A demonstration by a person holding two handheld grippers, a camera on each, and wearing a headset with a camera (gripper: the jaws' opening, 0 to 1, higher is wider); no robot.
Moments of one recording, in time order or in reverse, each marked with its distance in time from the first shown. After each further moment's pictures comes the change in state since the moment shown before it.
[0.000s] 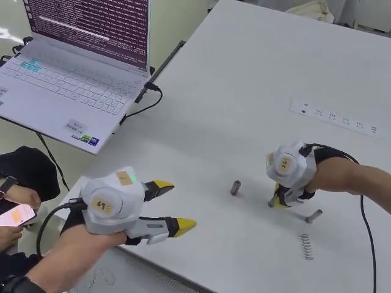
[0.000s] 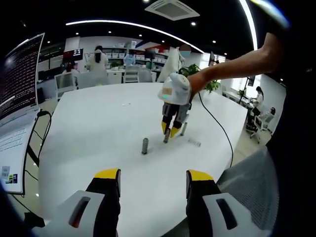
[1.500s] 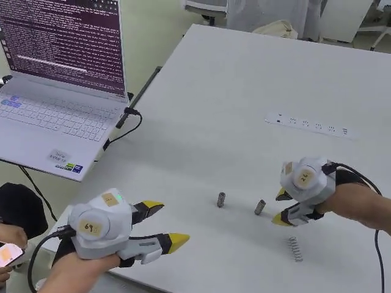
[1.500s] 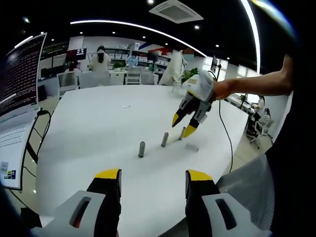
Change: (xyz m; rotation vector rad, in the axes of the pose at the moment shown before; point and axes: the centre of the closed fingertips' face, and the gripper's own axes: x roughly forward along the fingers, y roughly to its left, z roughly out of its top) left arm 0.001 -0.010 0.007 -0.035 -0.021 0.009; right arm -0.044 0.026 -0.017 0.273 -0.254 -0.172
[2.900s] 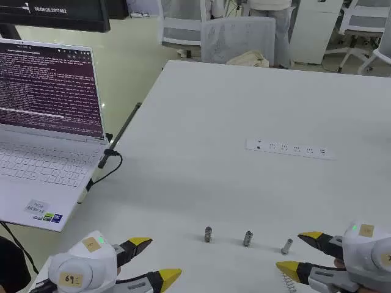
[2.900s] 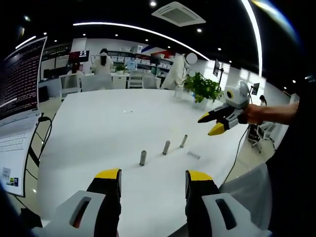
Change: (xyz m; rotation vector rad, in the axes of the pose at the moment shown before) left arm 0.003 0.002 0.021 -0.012 -0.030 0.019; right arm -0.085 0.034 -0.012 0.506 -0.514 -0.242
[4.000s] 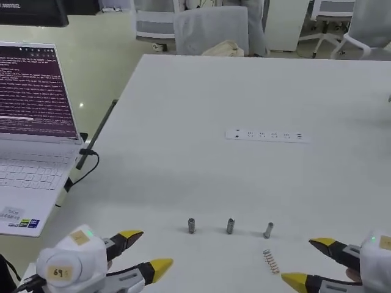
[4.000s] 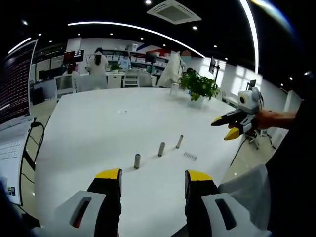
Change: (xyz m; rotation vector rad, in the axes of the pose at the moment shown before) left arm 0.015 -0.013 0.007 0.023 0.019 -0.037; right arm -0.048 0.012 -0.031 0.111 -0.029 -0.067
